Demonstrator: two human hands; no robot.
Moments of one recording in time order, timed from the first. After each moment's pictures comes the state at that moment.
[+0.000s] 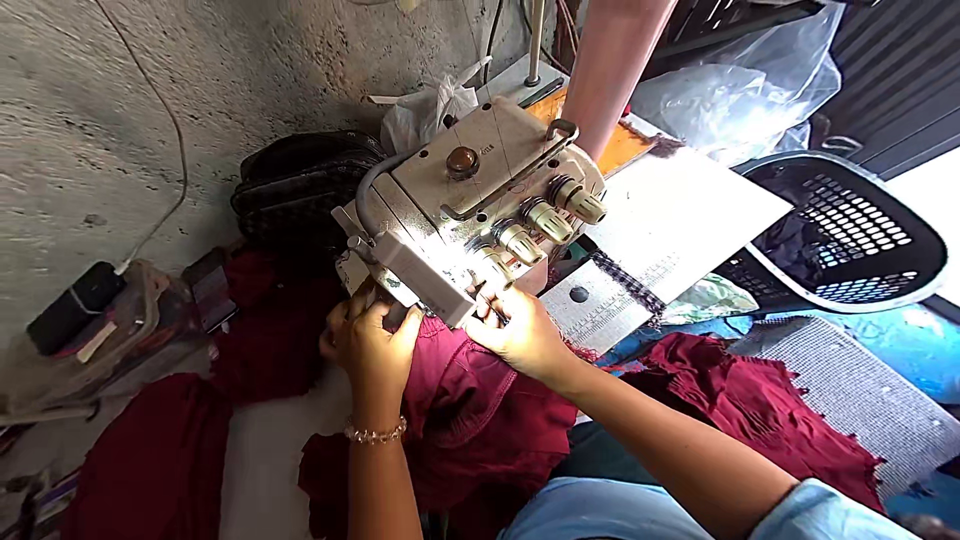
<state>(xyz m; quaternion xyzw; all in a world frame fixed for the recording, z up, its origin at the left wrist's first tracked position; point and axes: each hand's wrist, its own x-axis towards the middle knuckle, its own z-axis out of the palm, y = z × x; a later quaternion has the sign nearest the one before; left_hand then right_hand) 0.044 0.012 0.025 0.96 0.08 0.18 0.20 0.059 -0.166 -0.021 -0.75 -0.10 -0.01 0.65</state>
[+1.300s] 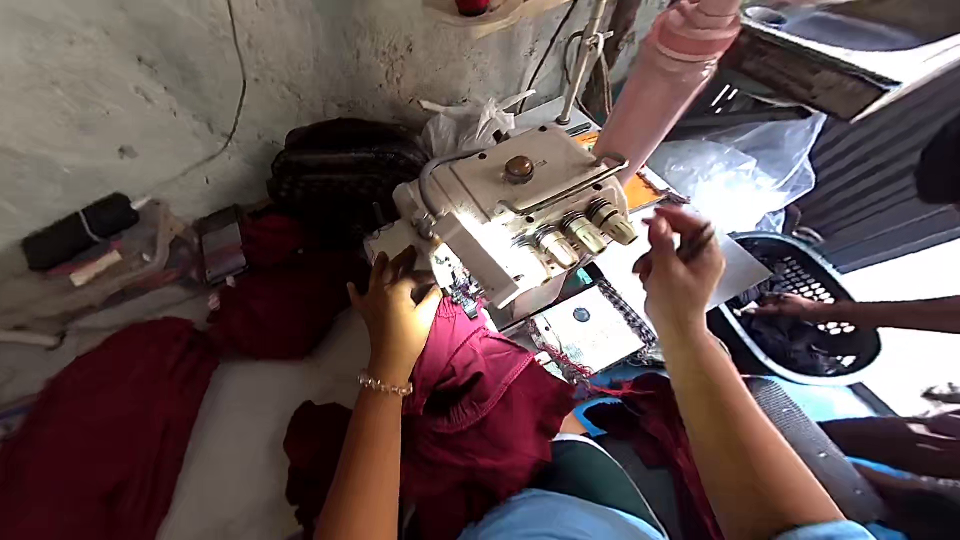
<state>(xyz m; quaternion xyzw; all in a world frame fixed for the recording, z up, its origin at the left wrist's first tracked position) 0.054 0.020 0.011 0.94 0.04 0.18 0.29 0.116 -0.300 -0.020 -0.78 -0.06 -0.22 0.58</state>
